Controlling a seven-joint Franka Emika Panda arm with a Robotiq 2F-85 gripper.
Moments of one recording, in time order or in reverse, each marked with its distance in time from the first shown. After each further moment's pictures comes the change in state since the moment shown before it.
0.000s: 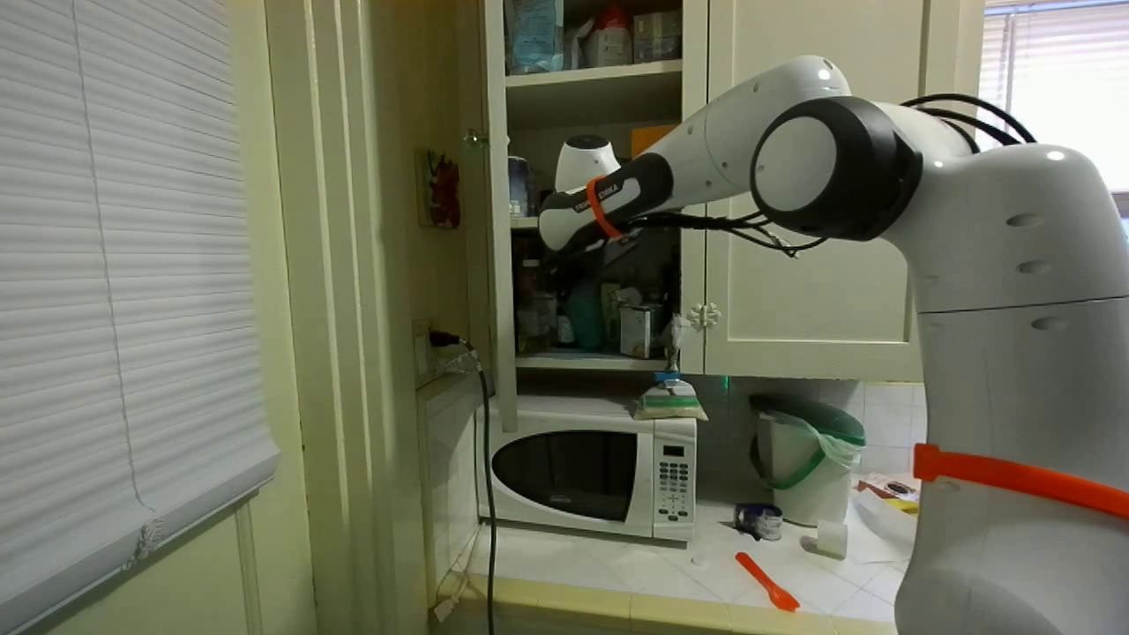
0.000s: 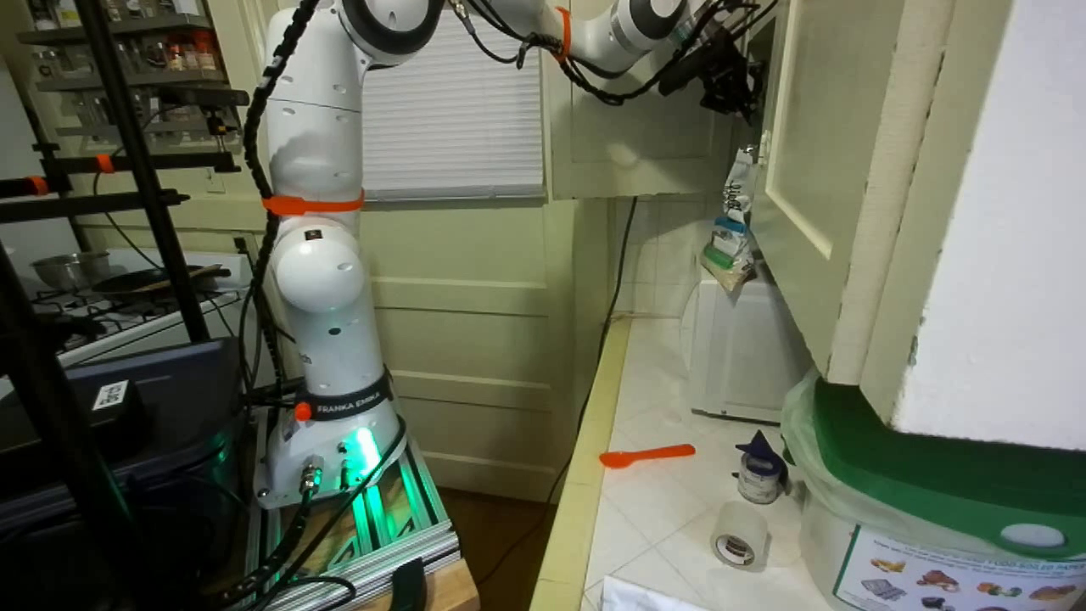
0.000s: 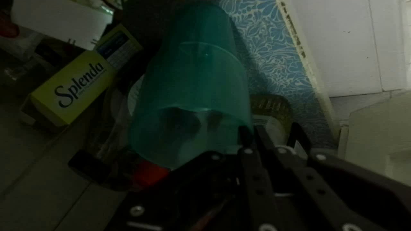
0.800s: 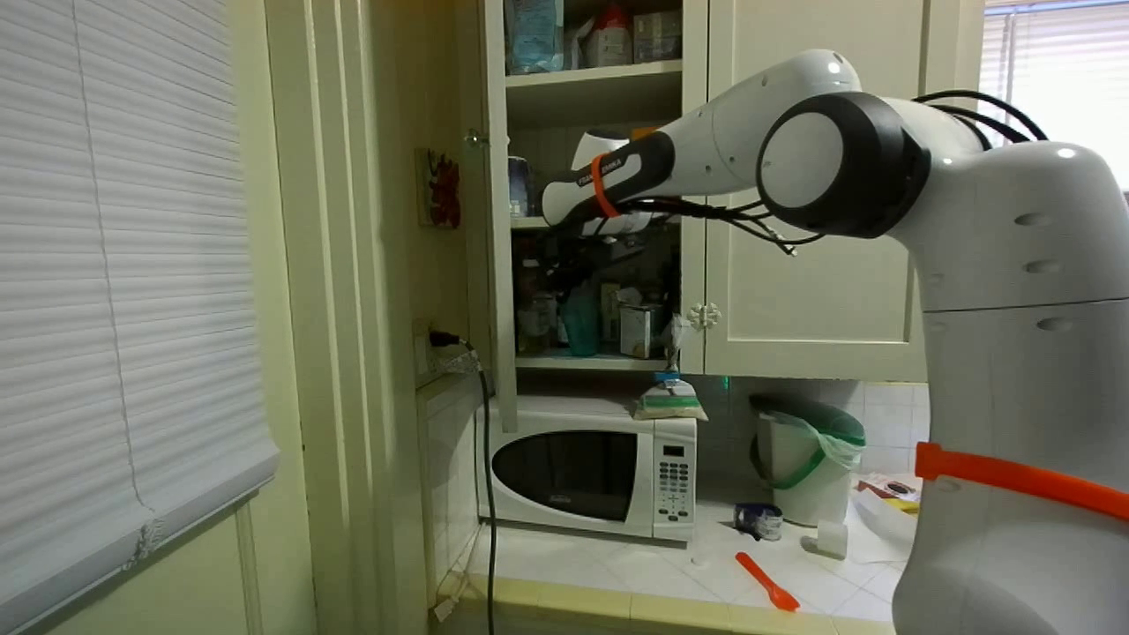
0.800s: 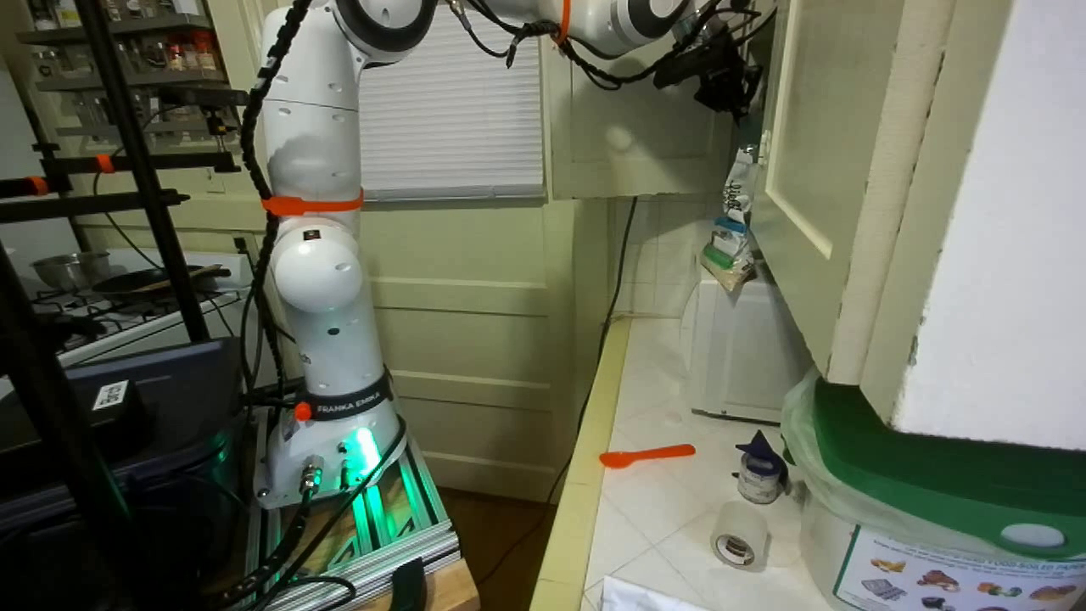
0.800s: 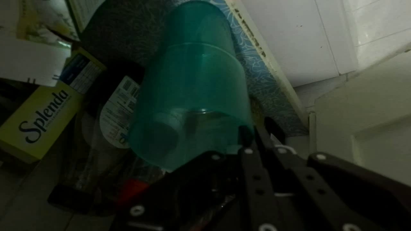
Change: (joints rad) arm -0.018 -0.018 -0.001 0.002 0.238 -0.058 -0.071
